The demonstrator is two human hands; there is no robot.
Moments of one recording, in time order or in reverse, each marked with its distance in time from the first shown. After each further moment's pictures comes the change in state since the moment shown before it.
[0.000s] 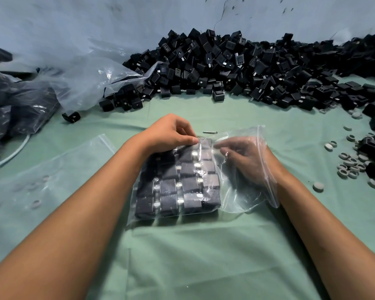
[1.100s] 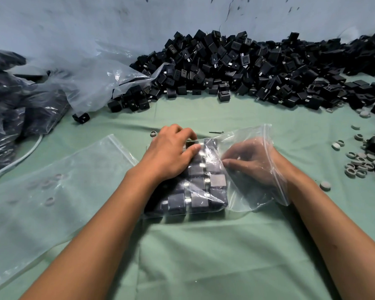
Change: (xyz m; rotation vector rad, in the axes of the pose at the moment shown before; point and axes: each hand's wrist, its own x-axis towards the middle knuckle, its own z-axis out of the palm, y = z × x) left_hand -0.049 -0.002 0.024 0.440 0.235 0.051; right_hand -0.005 -0.006 -0.011 0.013 -0.197 -0.054
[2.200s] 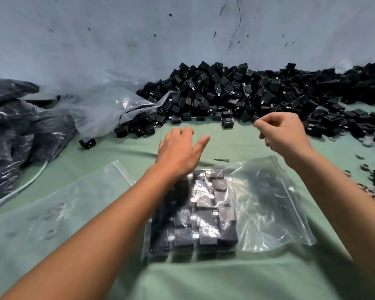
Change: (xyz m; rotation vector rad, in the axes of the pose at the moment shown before) left_hand 0.062 0.009 -0.017 0.018 0.086 -0.166; right_hand 0.084 0.002 -0.068 0.059 0.646 0.178
